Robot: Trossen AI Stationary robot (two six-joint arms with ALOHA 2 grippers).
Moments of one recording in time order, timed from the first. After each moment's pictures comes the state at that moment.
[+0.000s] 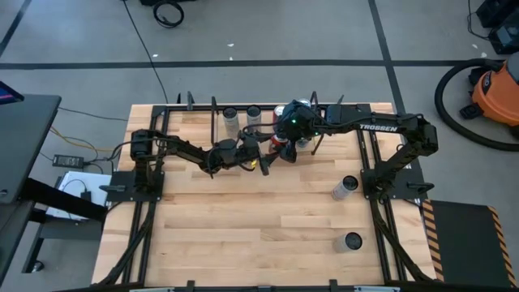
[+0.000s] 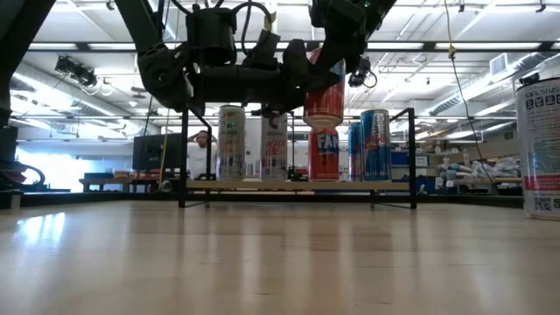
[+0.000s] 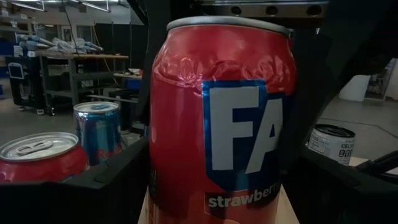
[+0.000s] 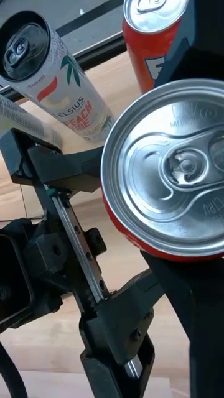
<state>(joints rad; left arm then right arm) 0.13 1.93 0.86 1.24 -0.21 -0.06 -0.21 1.54 1.42 -0.75 0.01 -0.02</state>
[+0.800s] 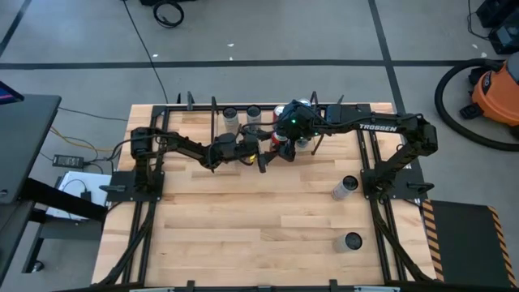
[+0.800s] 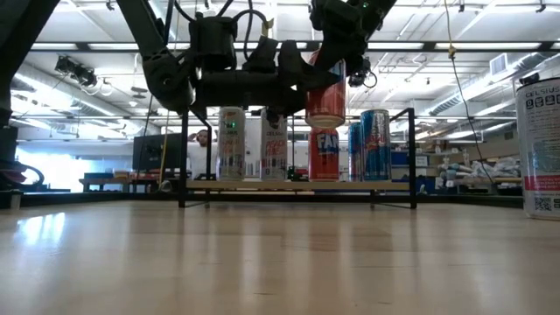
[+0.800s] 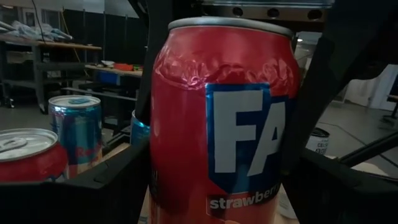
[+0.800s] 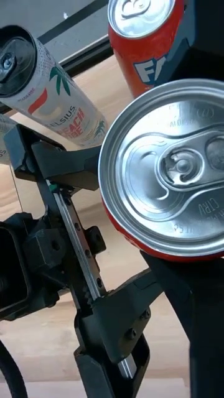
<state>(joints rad) 0.20 1.93 0.86 1.23 -0.03 -0.14 -0.21 1.54 1.42 -0.76 0.04 0.04</state>
